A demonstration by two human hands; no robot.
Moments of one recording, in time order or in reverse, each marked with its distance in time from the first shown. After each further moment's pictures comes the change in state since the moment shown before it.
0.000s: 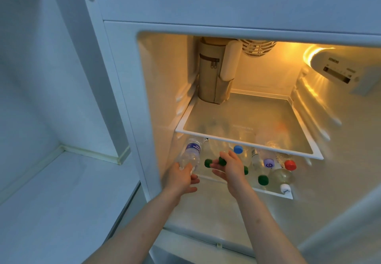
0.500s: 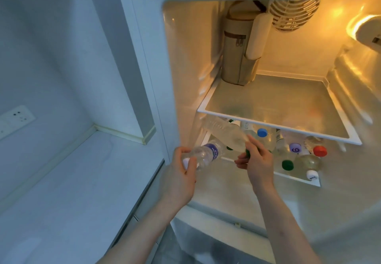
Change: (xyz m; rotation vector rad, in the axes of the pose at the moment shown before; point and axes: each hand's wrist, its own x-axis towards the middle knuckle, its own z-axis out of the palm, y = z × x) left_hand -0.097 -0.010 -0.060 0.589 0.288 0.458; right_hand -0.051 0.011 -0.009 -0.089 0.104 -0.250
